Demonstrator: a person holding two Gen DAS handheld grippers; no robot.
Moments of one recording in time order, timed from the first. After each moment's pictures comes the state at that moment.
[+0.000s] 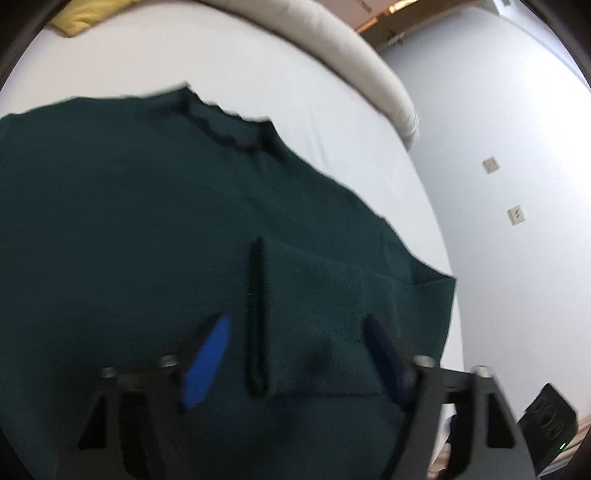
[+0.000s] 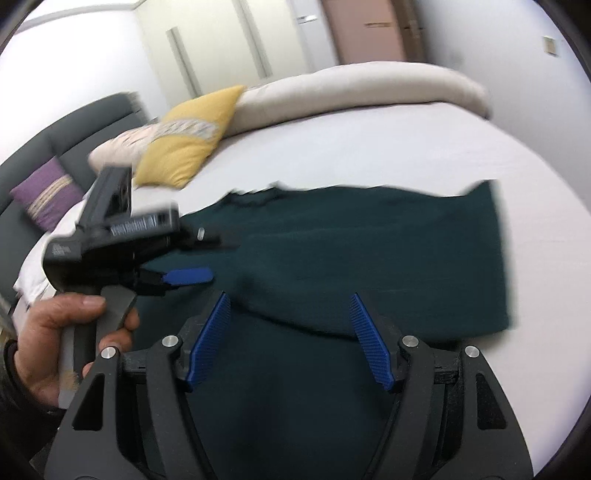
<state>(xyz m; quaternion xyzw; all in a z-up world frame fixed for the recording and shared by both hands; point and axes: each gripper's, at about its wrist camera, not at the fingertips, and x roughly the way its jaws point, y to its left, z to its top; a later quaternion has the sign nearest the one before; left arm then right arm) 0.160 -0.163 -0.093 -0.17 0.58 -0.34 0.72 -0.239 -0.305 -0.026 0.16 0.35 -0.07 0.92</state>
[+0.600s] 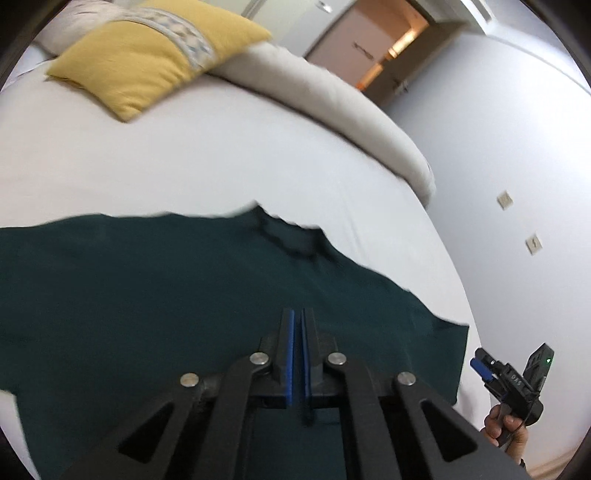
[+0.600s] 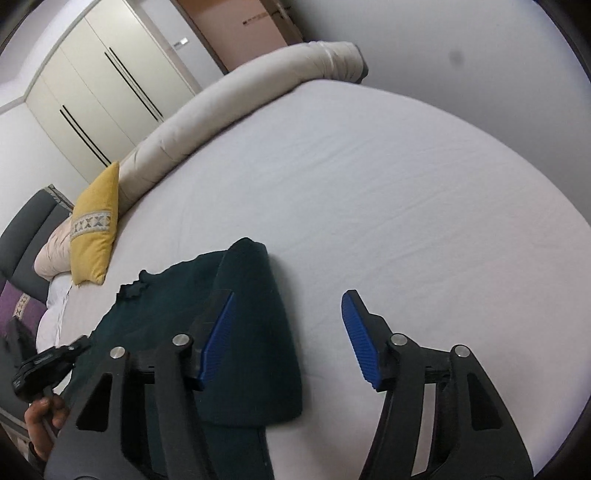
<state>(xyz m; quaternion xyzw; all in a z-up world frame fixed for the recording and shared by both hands) 0.189 -0.060 -0.038 -0.17 0.47 -0.27 0.82 -0.245 -0.511 -0.031 0.31 0.35 -0.19 0.86</state>
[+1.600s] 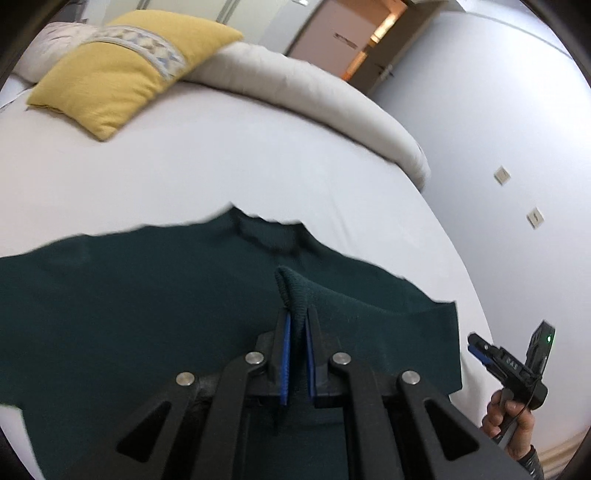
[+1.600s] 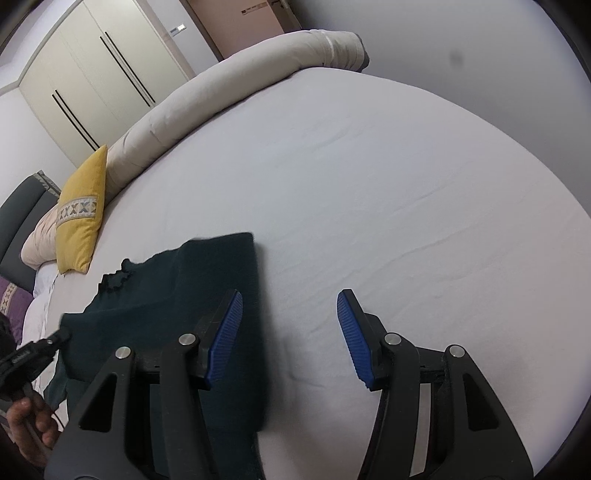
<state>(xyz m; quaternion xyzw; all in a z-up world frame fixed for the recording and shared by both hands) 0.187 -0.034 -0.033 -0.12 0.47 -0.29 0.82 -0.213 -0.511 -0.053 0.30 0.37 -0.20 0.86</state>
